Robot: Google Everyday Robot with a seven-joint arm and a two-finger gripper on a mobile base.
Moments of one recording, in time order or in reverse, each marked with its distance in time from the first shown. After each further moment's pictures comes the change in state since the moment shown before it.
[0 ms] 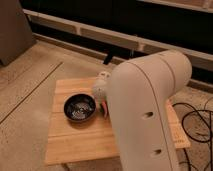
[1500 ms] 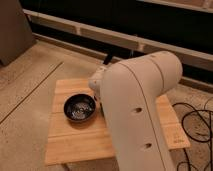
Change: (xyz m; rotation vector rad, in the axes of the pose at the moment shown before) arm -0.005 -0.012 0.003 0.019 0.105 -0.011
